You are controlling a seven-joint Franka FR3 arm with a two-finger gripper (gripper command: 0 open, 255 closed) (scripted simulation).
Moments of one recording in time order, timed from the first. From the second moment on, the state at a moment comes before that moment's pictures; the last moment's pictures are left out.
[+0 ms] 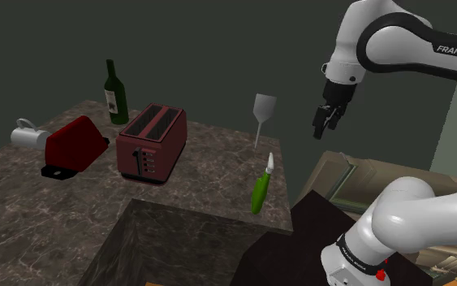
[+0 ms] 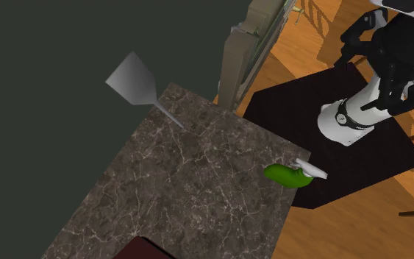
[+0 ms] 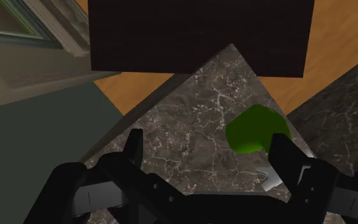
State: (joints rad) arm 0.01 -0.81 0.00 -2.41 -0.05 1.47 0.02
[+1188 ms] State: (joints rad) arm -0.14 -0.43 0.07 -2.53 -0.14 2.19 0.38
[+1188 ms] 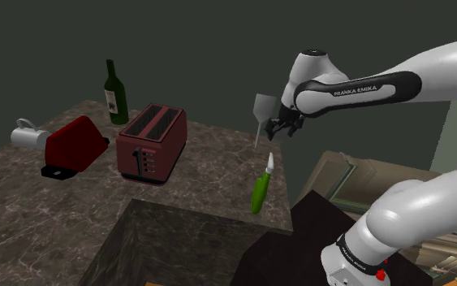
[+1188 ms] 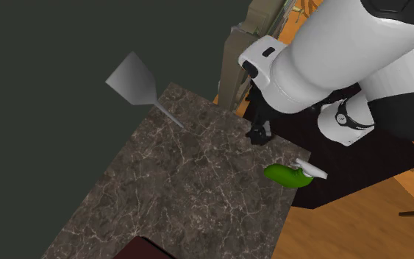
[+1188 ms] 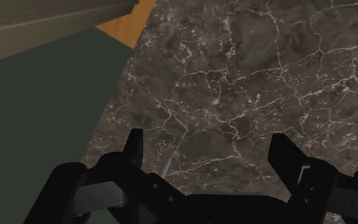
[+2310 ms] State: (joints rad) arm -0.30 0.15 0.05 -2.22 -0.55 2.64 0.96
